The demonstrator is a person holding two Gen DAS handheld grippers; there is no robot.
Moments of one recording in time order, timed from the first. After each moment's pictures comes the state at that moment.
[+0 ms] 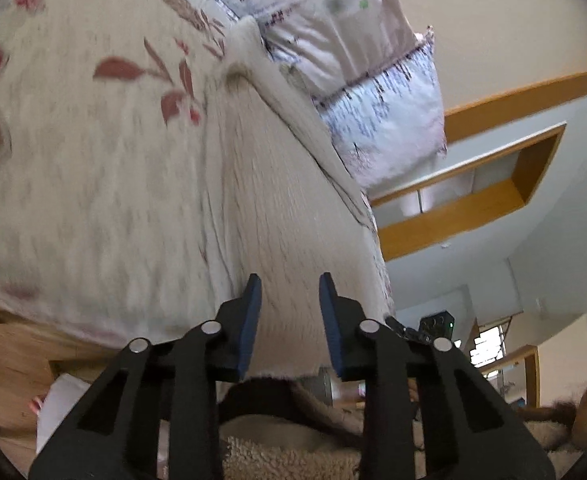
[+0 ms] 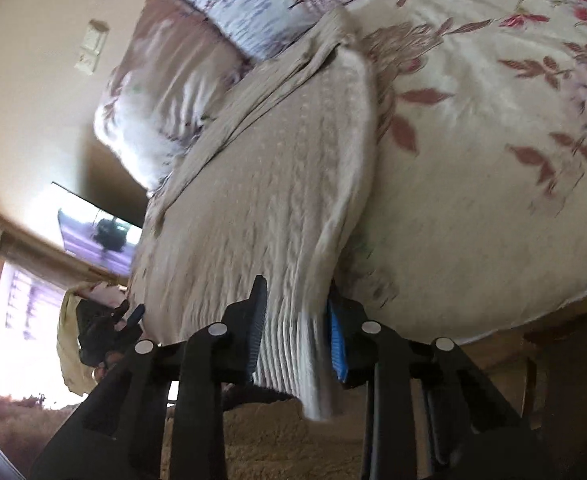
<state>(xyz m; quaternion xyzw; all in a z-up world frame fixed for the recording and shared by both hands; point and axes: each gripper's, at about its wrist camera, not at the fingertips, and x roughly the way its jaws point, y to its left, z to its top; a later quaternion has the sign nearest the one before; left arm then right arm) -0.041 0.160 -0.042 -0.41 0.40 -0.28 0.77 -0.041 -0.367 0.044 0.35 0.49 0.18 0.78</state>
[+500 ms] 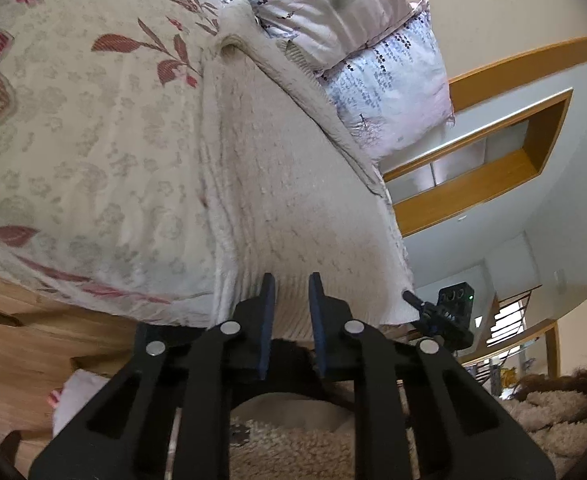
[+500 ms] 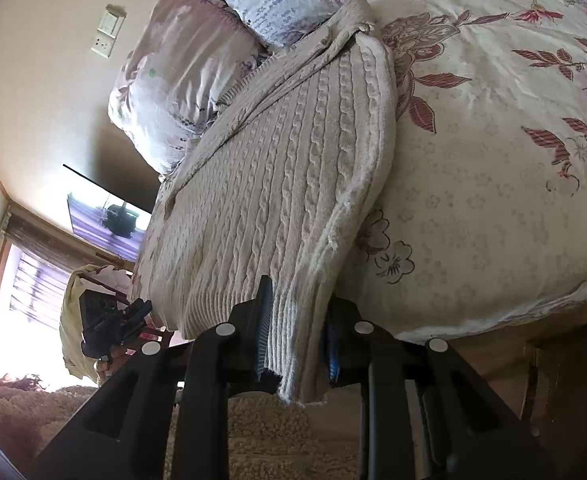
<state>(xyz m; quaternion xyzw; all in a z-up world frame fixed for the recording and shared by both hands) -0.056 0.145 -0.041 -0.36 0.43 -0.28 0.78 -0.051 -0.359 0.041 0.34 0.49 0.20 0.78</state>
